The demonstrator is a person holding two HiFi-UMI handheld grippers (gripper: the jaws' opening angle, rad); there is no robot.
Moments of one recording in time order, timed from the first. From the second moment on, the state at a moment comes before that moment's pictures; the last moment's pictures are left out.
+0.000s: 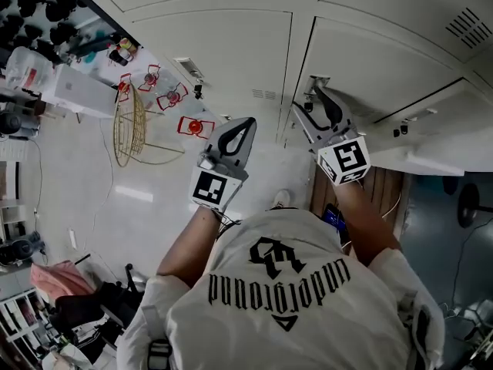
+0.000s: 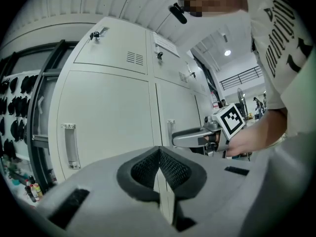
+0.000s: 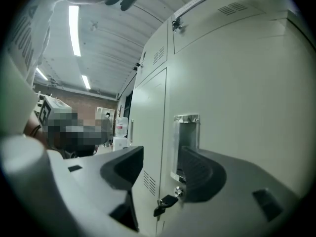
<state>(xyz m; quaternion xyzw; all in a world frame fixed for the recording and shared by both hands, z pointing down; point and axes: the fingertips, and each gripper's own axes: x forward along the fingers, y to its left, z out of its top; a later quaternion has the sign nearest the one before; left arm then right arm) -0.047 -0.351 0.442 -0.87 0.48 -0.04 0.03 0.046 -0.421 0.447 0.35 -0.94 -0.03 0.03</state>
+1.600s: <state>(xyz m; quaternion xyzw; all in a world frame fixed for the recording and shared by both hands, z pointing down) -0.054 -0.320 0.429 -0.92 0.38 -0.02 0.04 0.065 -0.349 0.451 0.51 -0.86 -0.03 0.04</state>
